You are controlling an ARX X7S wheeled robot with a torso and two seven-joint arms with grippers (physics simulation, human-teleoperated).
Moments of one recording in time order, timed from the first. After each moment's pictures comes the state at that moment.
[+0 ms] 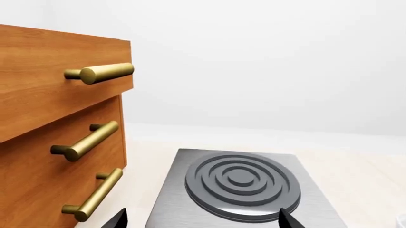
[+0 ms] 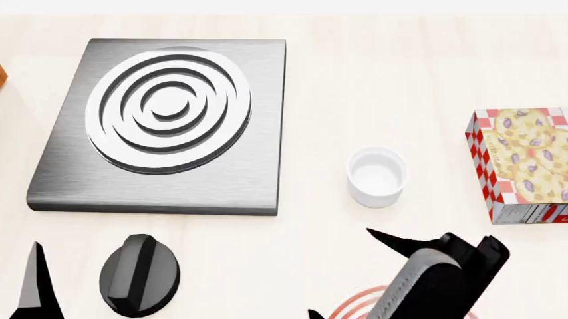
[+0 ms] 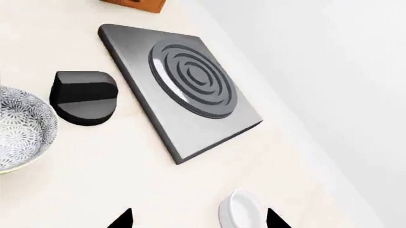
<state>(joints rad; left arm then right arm) 0.12 -0.45 0.20 0.74 -0.33 -0.19 -0.53 0.69 1.24 -0.78 -0.88 0.64 0.60 0.19</state>
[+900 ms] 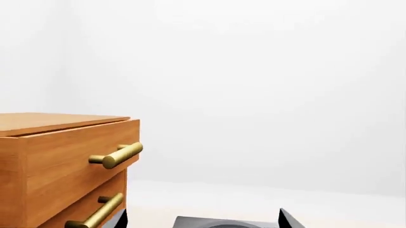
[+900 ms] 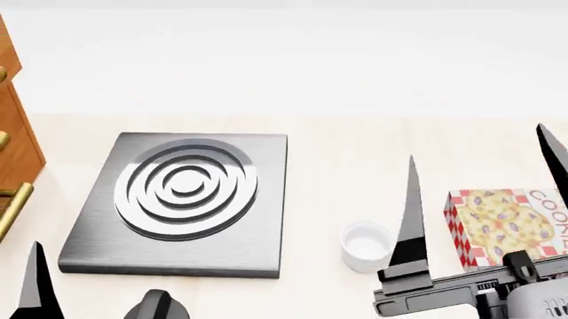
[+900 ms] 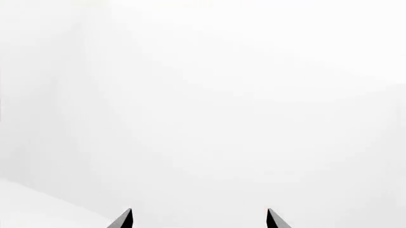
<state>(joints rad) 0.11 -0.46 0.21 0.74 -0.33 -0.18 -0.54 0.35 1.17 -0.56 -0.62 0.58 -0.12 0.67</state>
